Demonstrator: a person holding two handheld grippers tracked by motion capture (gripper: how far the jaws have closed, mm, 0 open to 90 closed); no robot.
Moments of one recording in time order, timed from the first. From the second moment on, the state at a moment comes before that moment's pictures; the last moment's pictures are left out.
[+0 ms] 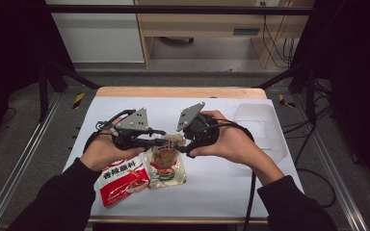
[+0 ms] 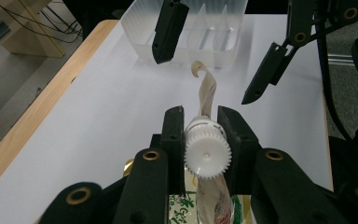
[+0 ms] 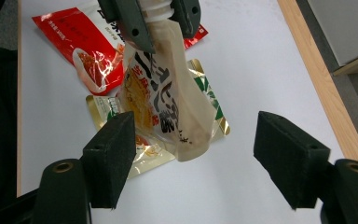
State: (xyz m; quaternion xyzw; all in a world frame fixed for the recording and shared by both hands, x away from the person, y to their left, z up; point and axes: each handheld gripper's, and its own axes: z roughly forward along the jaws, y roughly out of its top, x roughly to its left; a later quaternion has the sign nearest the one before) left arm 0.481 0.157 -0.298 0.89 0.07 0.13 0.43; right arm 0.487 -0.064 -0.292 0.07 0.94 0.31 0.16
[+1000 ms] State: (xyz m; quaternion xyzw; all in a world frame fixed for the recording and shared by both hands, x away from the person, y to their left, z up) left arm 0.482 0.152 -0.308 0.90 0.06 0.12 0.41; right arm 0.489 -0.052 -0.303 0.03 0.96 0.27 0.10
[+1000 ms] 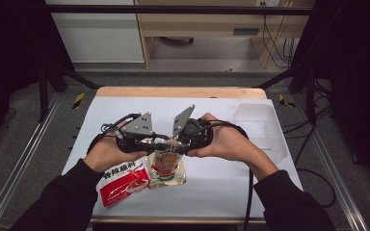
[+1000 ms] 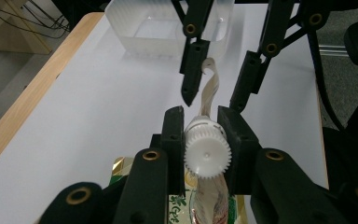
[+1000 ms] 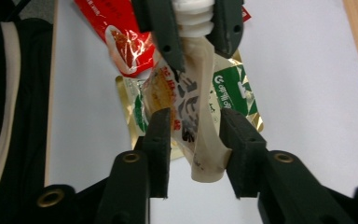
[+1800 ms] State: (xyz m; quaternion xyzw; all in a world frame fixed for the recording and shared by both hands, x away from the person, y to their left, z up) left arm 0.484 0.157 -0.312 0.90 0.07 0.11 0.42; right arm 0.486 -0.045 -0.300 0.03 0.96 0.24 0.12
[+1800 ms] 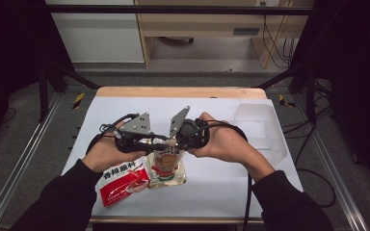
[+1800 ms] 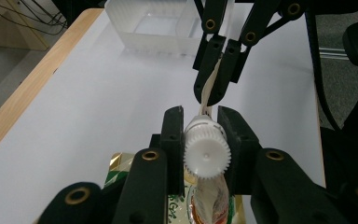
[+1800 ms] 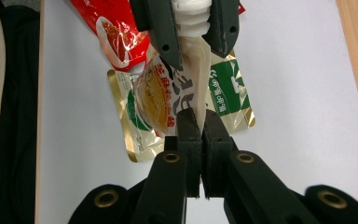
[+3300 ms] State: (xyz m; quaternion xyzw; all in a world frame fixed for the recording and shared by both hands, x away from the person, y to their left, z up) left arm 0.457 0.262 -0.419 0.81 0.30 0.16 0.48; right arm 0.508 -0.074 -0.268 0.05 0.96 0.22 0.16
